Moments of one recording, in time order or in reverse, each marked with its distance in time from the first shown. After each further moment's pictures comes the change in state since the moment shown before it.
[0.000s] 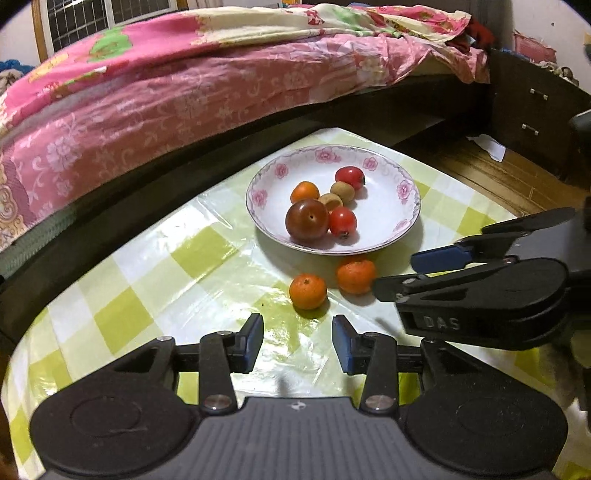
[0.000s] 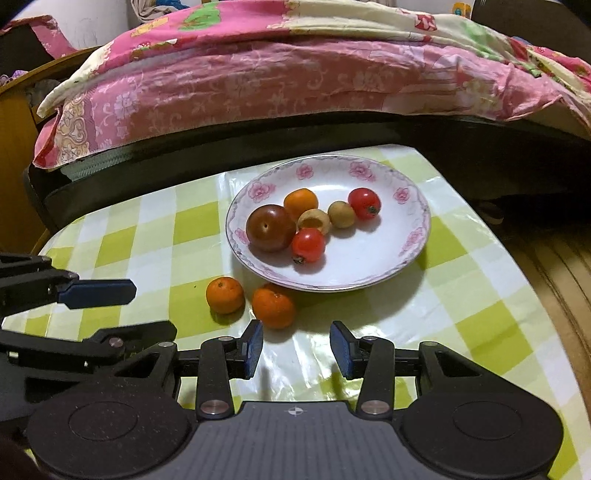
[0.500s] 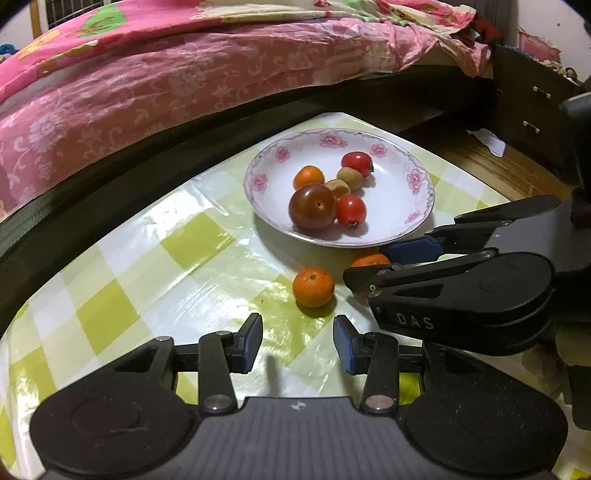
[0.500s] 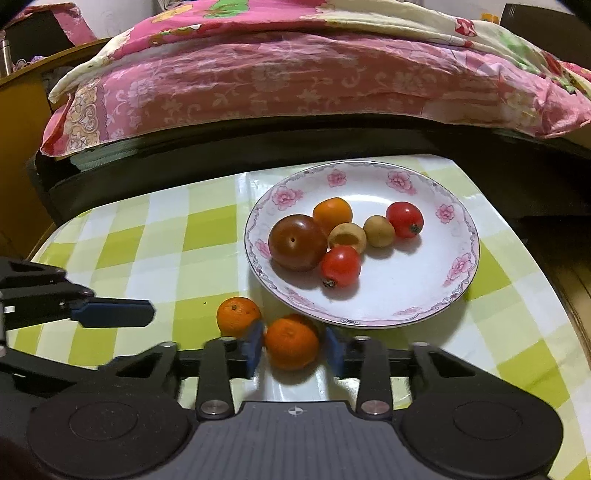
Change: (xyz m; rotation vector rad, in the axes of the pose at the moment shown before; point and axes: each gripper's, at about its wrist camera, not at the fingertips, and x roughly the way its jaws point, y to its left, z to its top) left arm 0.026 0.008 0.003 -0.011 0.038 -0.032; right arm 0.028 0.009 0.013 -0.066 -0.008 0.046
